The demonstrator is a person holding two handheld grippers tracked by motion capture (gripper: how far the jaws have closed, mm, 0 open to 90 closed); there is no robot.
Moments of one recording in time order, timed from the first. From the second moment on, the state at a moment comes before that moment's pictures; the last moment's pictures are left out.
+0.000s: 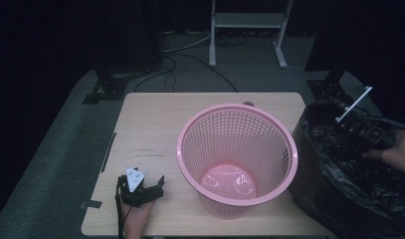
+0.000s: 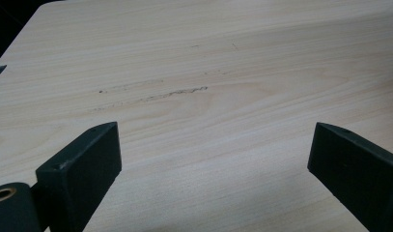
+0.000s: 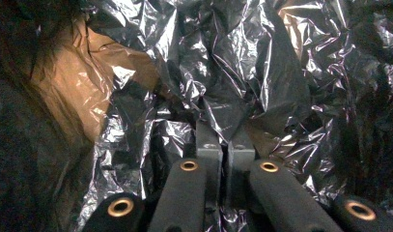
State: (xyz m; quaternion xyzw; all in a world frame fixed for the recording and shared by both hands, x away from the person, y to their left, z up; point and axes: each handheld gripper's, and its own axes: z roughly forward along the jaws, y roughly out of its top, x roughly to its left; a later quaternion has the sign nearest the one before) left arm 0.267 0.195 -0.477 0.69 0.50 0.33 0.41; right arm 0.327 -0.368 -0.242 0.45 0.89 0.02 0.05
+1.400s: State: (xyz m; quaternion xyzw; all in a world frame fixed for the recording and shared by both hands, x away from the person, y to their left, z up) left arm 0.267 0.198 -0.477 0.69 0.50 0.32 0.42; right arm 0.307 -0.106 -0.074 0.20 0.97 0.09 0.06
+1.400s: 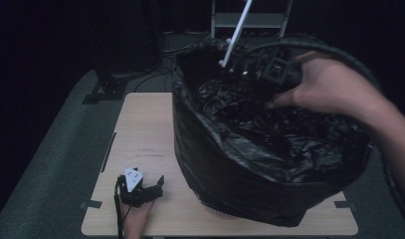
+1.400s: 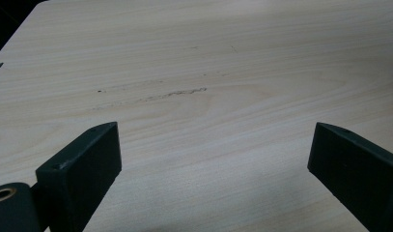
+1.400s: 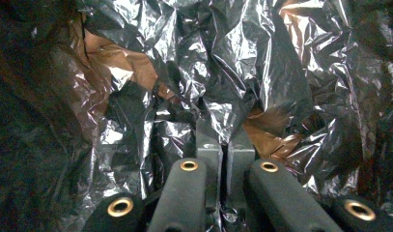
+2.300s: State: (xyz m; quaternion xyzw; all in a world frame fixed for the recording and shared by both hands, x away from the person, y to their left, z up) left arm 0.267 0.199 -0.477 0.68 0.50 0.32 0.42; right arm 0.348 -0.111 -0.121 0.23 0.96 0.10 0.09
